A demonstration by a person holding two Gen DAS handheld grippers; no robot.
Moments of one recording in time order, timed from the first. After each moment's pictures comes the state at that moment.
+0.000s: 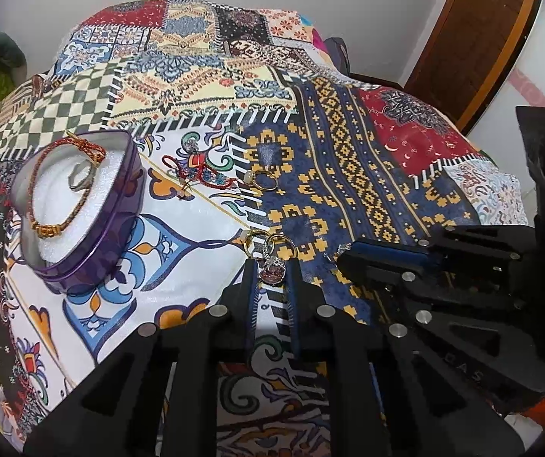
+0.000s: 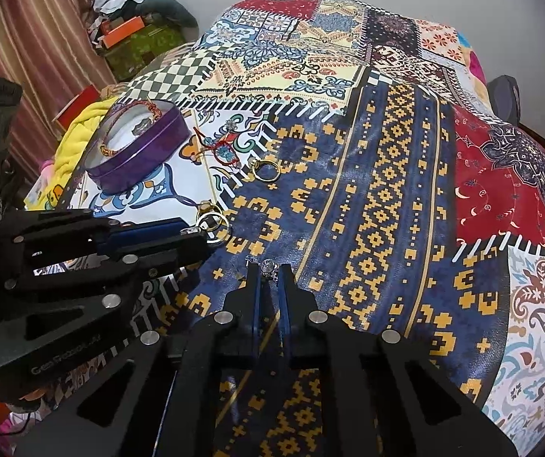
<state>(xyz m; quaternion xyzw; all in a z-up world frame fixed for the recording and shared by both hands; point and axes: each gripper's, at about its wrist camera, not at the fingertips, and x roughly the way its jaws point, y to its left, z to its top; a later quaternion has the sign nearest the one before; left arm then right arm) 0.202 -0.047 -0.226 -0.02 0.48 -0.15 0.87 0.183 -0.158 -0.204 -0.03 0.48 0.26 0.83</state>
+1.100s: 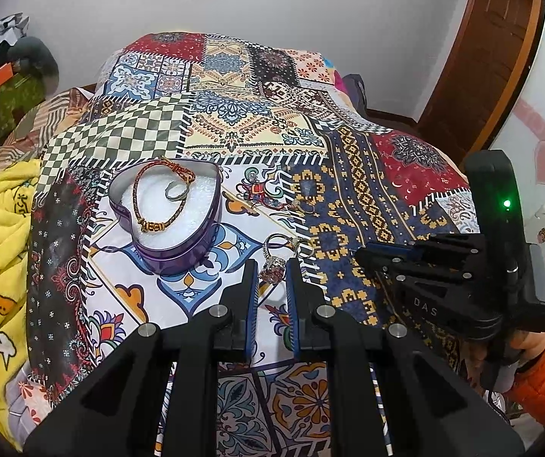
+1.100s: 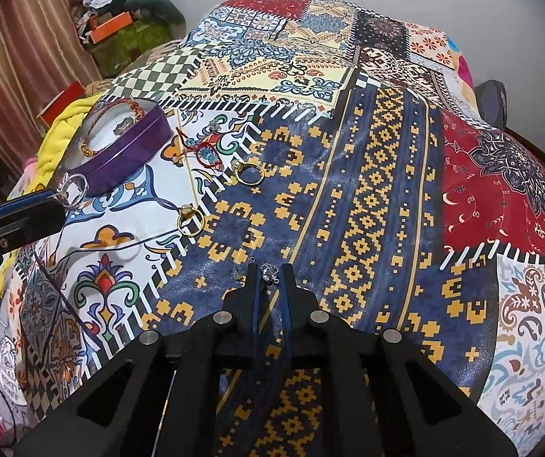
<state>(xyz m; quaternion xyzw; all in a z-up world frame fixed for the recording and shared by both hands) 0.161 -0.002 -0.180 -0.04 0.42 -0.11 0.90 0.191 -0.155 -0.206 -0.06 0.48 0.23 0.84</state>
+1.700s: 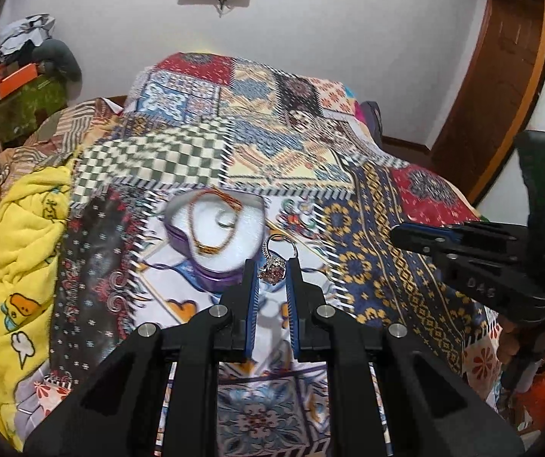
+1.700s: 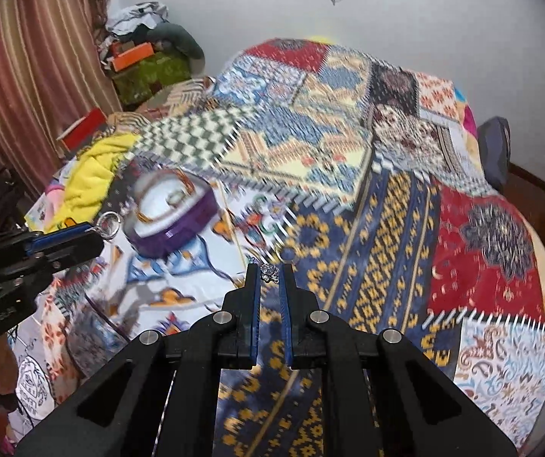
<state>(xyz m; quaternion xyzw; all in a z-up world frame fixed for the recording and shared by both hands) 0.152 0.037 -0.153 -0.06 0.39 -0.07 0.92 0.185 -0.132 -0.140 -0.05 0.42 0.26 0.87</state>
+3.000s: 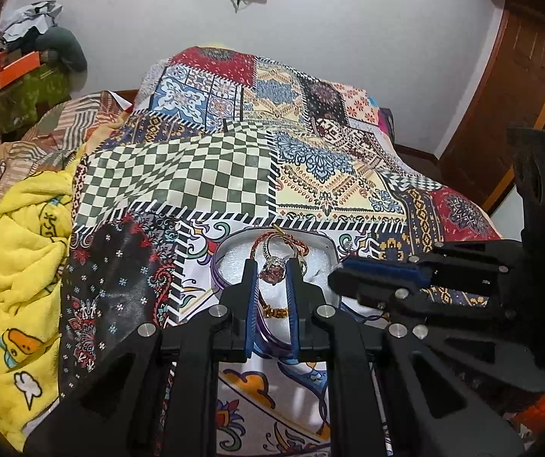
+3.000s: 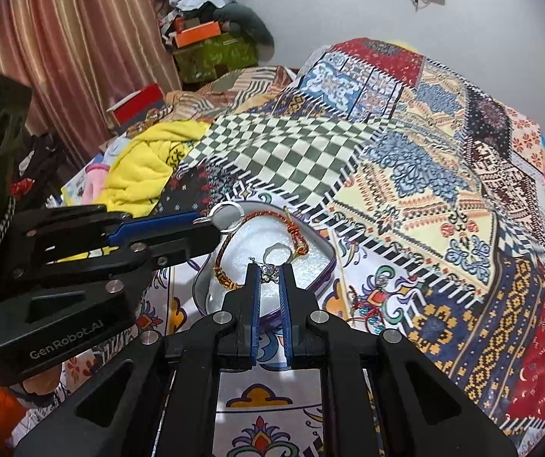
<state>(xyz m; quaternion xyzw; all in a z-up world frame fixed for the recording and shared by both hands) 0.216 0.088 -0.172 -0.07 0.39 -0.07 0.91 0.215 -0.035 -0.156 -0.09 0.42 0.37 0.82</state>
